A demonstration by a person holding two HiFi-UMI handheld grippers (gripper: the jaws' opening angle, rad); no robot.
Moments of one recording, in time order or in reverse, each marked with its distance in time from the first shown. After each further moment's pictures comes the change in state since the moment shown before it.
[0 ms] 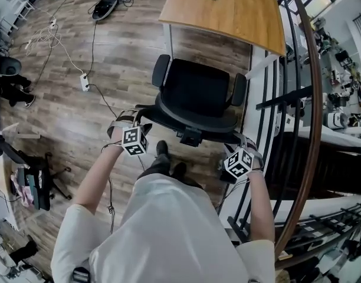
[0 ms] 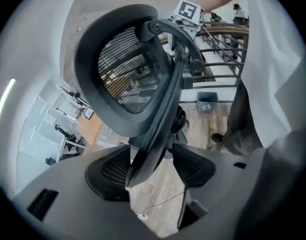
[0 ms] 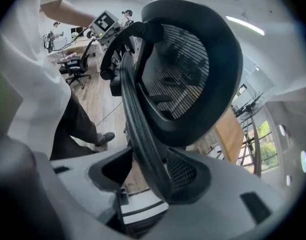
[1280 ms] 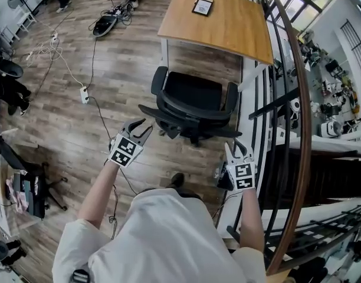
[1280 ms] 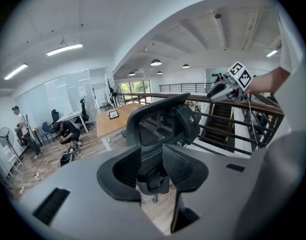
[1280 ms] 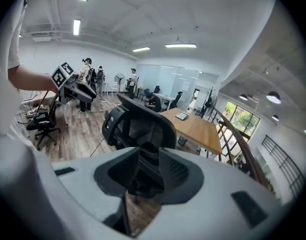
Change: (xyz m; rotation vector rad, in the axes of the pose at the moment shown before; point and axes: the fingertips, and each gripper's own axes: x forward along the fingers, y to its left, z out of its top) left arm -0.136 -0.004 0.041 -0.642 -0.405 0.118; right arm -0.142 0.008 0.041 0.486 -0.411 -0.268
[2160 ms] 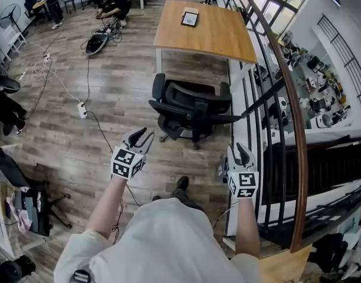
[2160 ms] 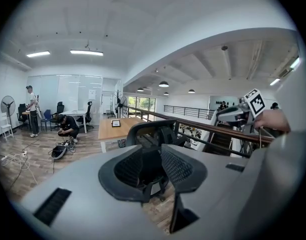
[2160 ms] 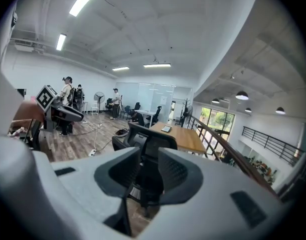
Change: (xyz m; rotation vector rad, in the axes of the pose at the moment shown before) left arm -0.143 -0.030 -0.012 -0.223 -0.219 -0.017; right arm -0.132 0.111 0.041 0.188 -0.191 -0.226
